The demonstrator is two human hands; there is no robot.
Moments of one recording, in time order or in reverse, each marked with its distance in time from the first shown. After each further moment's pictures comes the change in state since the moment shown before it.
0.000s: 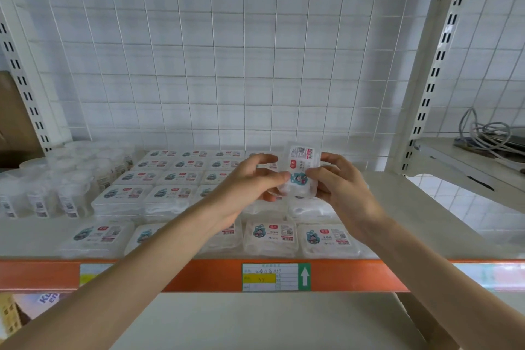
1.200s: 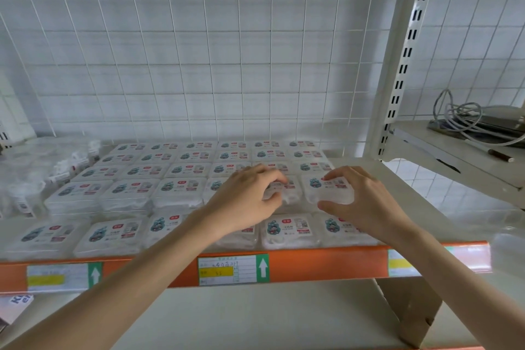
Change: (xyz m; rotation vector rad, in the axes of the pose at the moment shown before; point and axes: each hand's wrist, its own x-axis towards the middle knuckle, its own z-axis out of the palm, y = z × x) left_hand 0.014 -0.020 0.056 1.106 -0.086 0.315; right_hand -0.008 0.020 -0.114 -1.121 0.002 -0.176
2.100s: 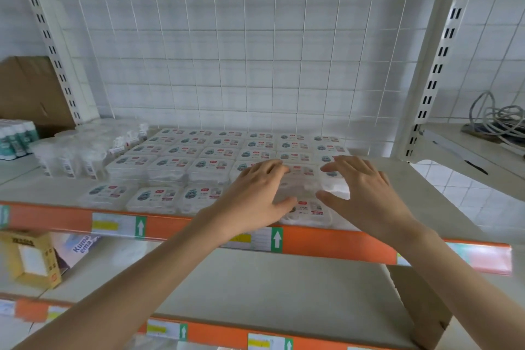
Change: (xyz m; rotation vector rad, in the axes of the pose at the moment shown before) left_hand -0.049 0.028 -0.006 0.139 -0.009 -0.133; right_hand -0.022 -0.040 -0.002 -0.180 0.004 -0.229
